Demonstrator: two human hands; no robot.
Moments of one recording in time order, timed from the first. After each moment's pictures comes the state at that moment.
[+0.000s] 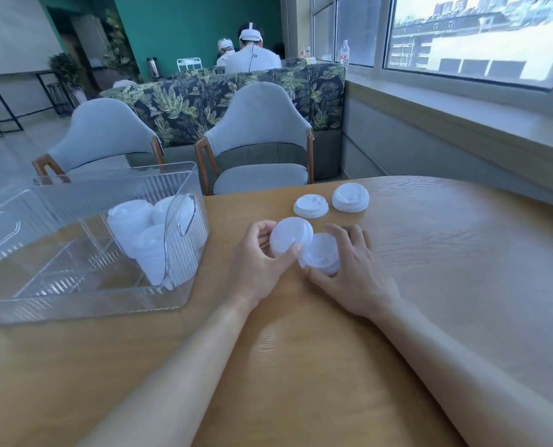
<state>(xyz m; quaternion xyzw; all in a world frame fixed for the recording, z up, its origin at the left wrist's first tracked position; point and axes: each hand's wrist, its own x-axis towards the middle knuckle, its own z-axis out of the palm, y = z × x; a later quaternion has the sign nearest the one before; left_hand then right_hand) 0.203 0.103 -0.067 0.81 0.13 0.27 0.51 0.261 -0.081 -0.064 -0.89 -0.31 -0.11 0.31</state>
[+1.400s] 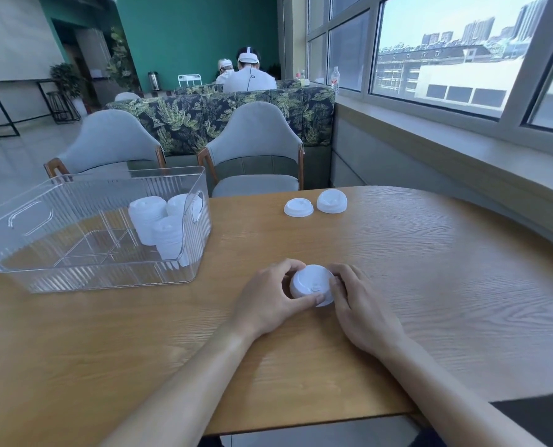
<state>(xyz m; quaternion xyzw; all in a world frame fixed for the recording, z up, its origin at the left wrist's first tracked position) 0.115 0.043 -0.066 0.91 0.03 0.16 0.37 0.174 -0.147 -0.077 -0.87 -0.29 -0.07 0.38</state>
